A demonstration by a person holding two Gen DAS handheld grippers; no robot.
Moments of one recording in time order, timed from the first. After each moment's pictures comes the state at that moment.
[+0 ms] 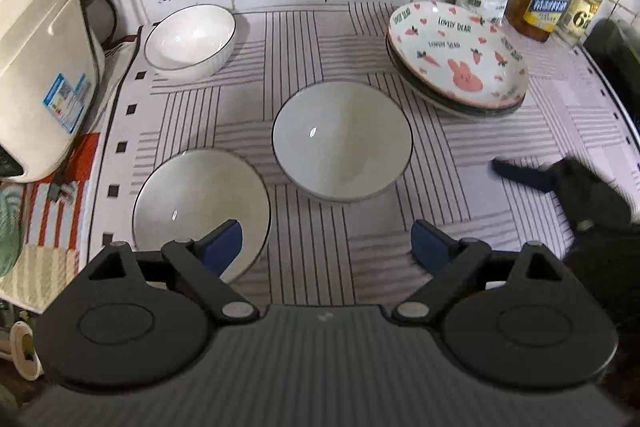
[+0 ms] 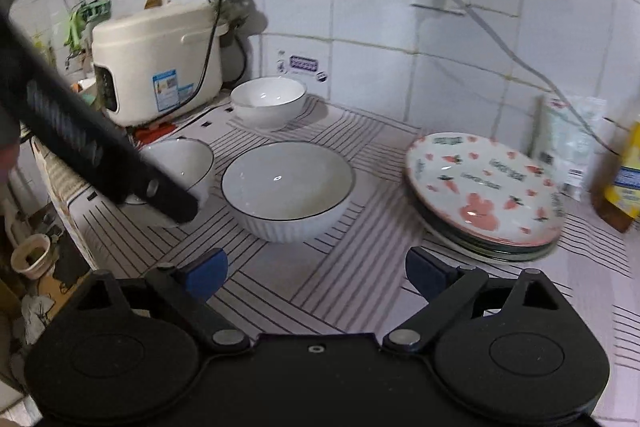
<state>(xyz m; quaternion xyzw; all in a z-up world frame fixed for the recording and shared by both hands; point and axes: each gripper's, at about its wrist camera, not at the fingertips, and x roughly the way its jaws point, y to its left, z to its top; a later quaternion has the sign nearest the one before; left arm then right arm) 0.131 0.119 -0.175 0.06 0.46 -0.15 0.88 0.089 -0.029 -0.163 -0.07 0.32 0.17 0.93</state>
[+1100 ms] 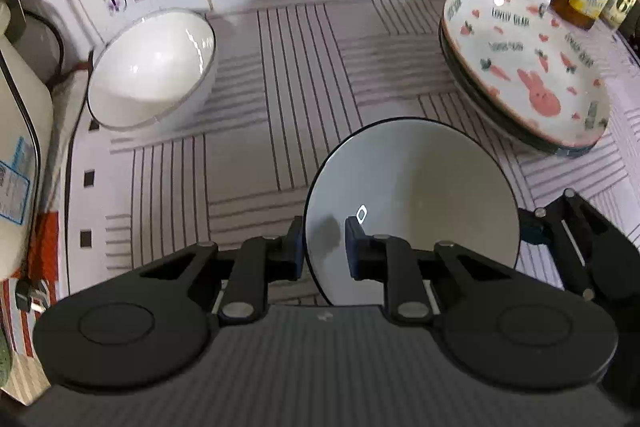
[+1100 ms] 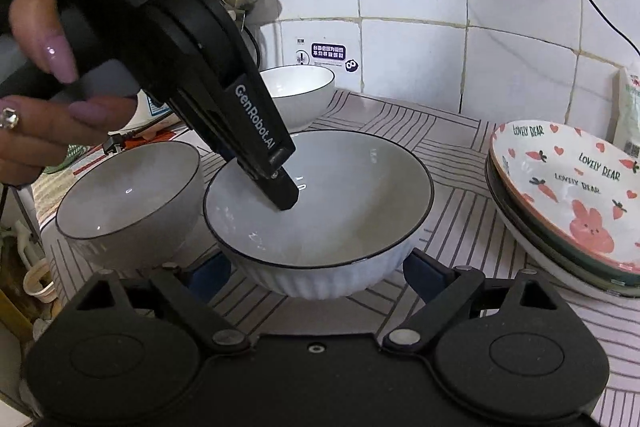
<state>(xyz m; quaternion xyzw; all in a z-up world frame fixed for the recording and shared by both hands) 0.253 0.110 -0.224 0.10 0.47 -0.17 0.86 0.163 0.009 -0.223 -0.03 0.30 0.20 0.93</state>
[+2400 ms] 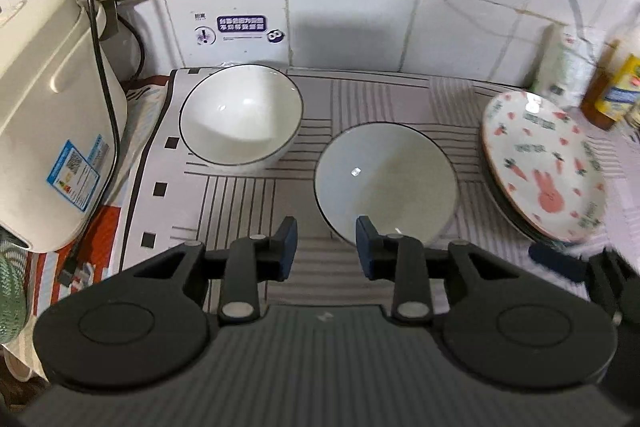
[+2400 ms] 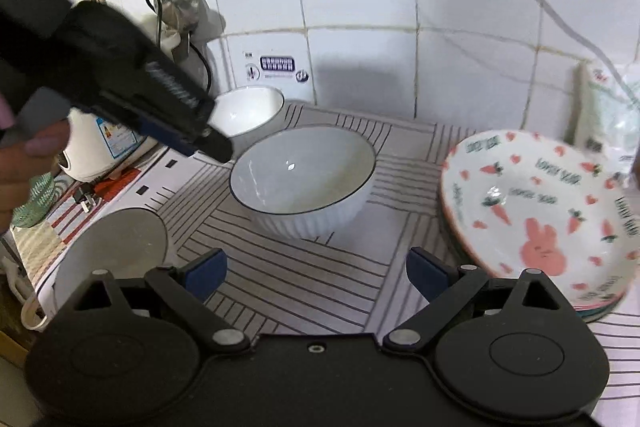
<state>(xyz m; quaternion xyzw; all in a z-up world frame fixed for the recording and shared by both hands) 0.239 0.157 -0.168 0.02 0.42 -0.12 0.90 0.180 0.000 -0.168 0.01 0.34 0.13 0.93</state>
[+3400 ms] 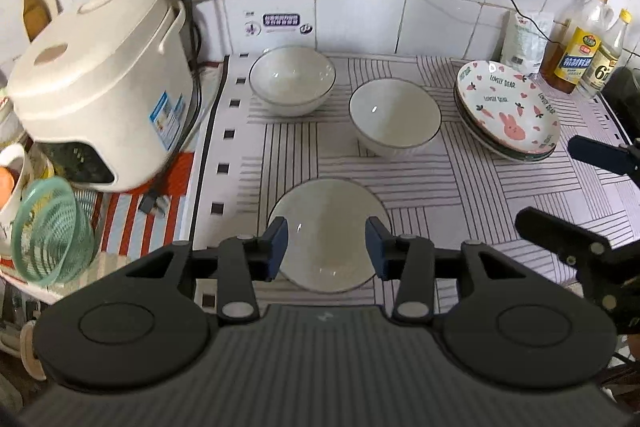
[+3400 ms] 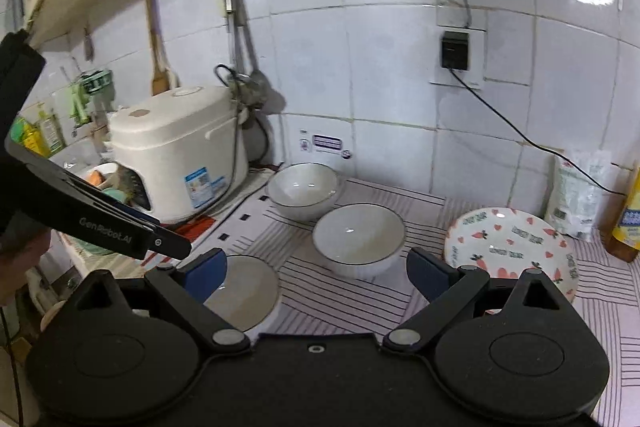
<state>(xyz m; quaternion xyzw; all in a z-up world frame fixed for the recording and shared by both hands) 0.115 0.236 -0.129 0.03 0.41 -0.13 0.90 0.088 0.022 -0.065 0.00 0.28 0.16 0.95</state>
